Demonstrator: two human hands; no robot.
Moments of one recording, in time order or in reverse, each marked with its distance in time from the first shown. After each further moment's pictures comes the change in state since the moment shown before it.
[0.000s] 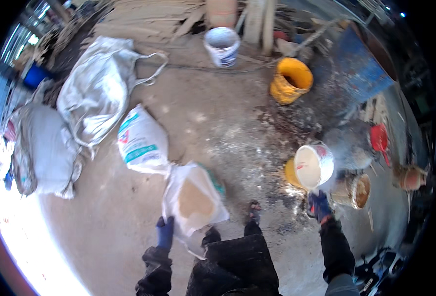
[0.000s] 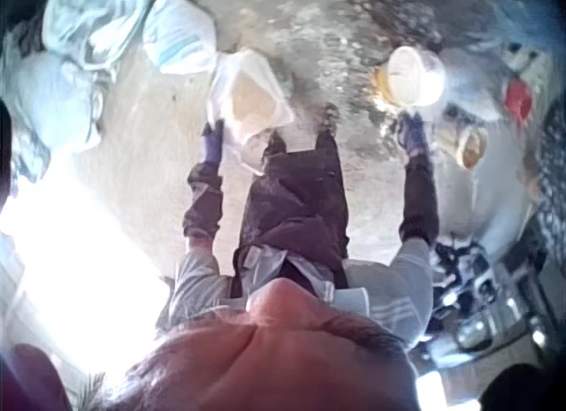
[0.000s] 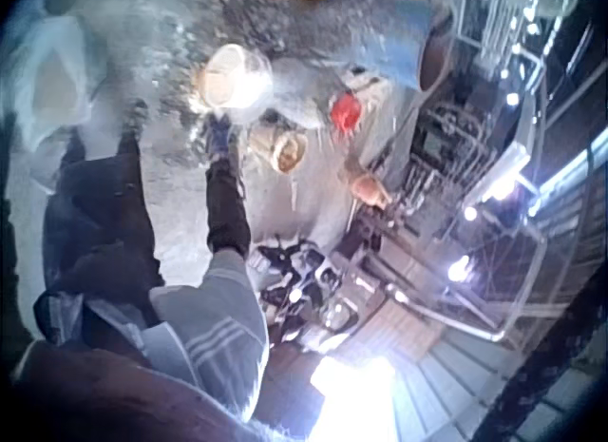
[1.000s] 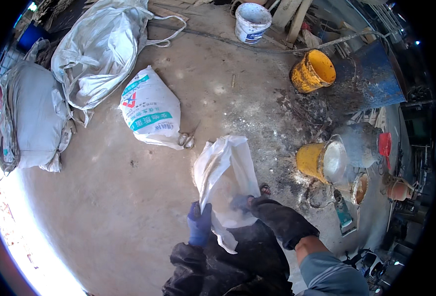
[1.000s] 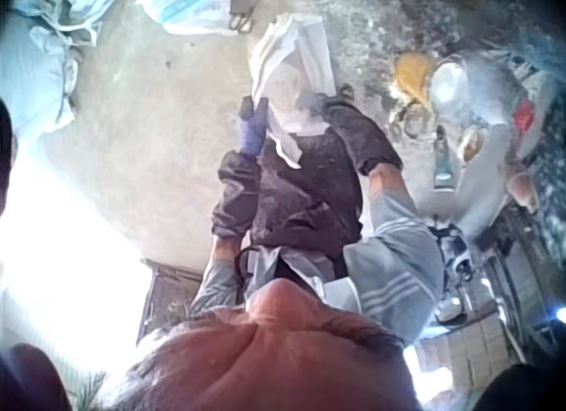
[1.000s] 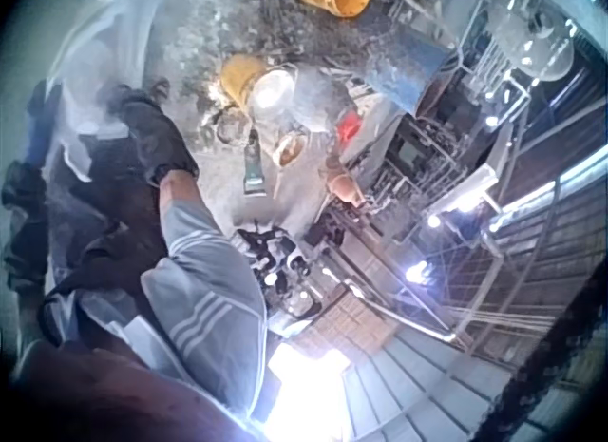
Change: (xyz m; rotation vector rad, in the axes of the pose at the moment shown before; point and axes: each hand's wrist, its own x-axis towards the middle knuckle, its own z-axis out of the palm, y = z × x) left_hand 0.001 0.016 -0.013 -0.157 -0.013 -0.005; right_hand 0.063 0.311 0.320 -1.059 -1.629 -0.725
